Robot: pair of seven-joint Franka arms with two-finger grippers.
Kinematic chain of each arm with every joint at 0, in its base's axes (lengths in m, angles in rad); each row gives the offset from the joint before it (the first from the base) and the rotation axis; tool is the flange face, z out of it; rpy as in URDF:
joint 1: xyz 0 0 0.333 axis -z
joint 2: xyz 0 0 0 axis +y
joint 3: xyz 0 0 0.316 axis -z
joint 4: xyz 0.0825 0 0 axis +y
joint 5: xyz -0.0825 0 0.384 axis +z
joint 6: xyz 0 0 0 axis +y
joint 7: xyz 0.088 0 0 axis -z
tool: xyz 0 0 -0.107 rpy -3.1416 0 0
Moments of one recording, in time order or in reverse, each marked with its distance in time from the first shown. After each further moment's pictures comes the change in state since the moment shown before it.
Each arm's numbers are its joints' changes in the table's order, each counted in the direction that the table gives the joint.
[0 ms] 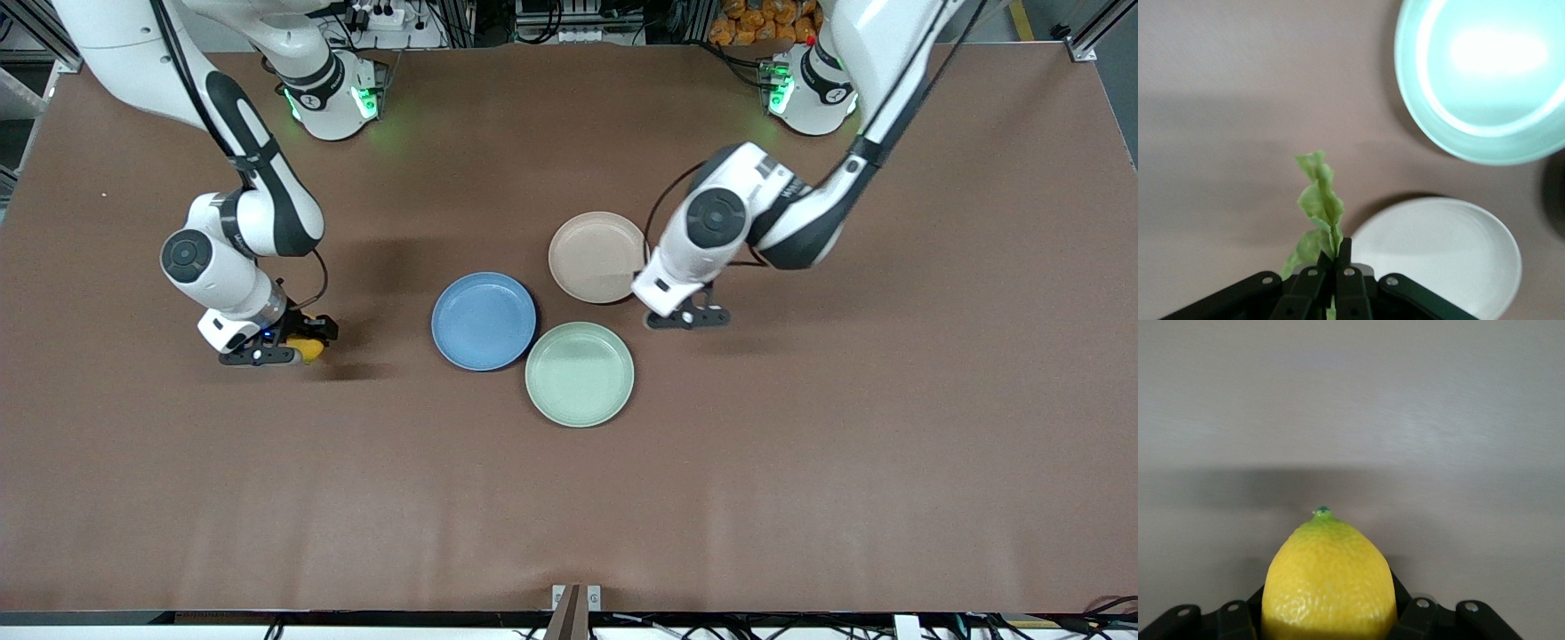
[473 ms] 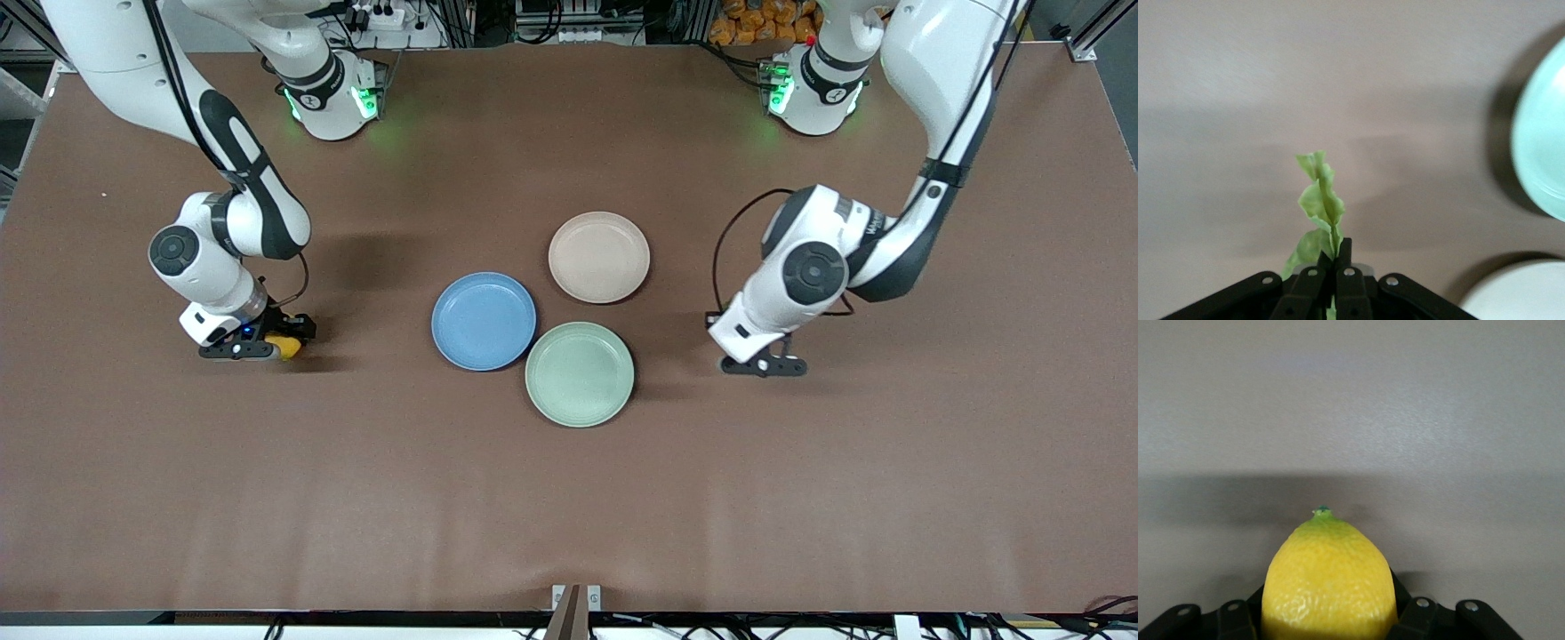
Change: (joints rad) left arm -0.110 -0.002 -0.113 -0.019 0.000 -0.003 0.308; right arm 0.000 0.052 0.127 0.080 -0.002 -0.151 -0.130
